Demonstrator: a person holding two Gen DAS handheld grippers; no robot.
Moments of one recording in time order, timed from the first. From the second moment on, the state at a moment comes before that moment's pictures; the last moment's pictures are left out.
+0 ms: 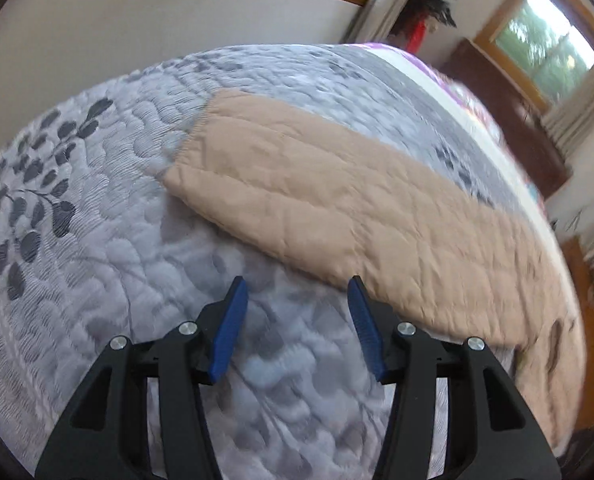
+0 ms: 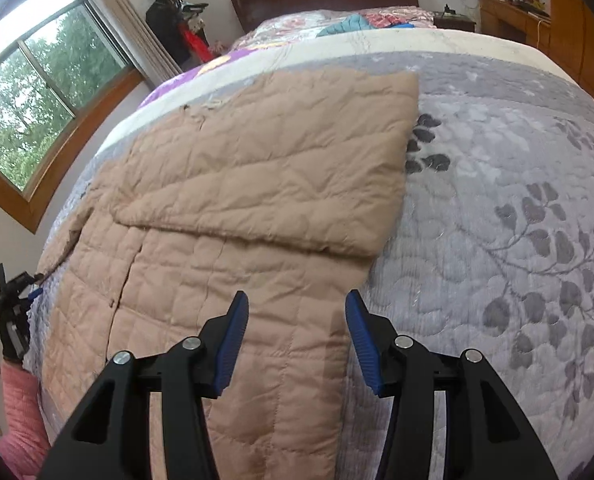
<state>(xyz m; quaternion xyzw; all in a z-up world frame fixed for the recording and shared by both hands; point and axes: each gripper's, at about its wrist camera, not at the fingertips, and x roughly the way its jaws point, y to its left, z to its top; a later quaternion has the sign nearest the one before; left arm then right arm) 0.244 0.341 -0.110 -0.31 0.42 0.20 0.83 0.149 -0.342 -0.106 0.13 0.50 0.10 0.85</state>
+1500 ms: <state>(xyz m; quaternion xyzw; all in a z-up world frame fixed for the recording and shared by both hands) 0.318 0.107 0.018 -0.12 0.30 0.00 0.95 0.103 -0.316 -0.105 0.12 0.50 0.11 0.85</state>
